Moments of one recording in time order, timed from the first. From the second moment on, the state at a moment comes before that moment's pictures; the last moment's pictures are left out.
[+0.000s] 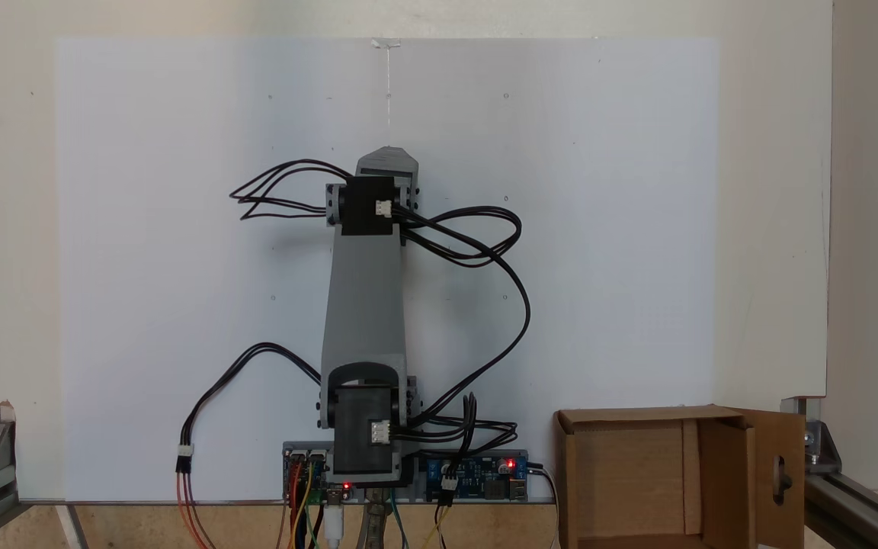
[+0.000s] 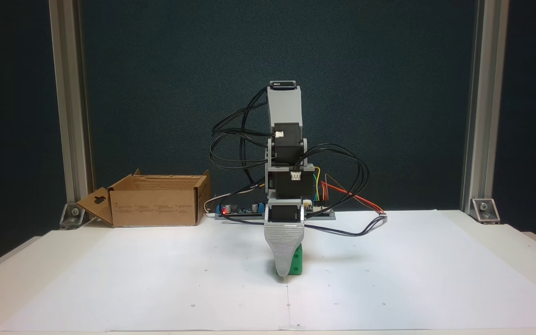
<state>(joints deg) -0.9 79.0 109.0 32.1 3.5</state>
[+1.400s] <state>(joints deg) -0.3 77.9 110.7 30.9 0.7</state>
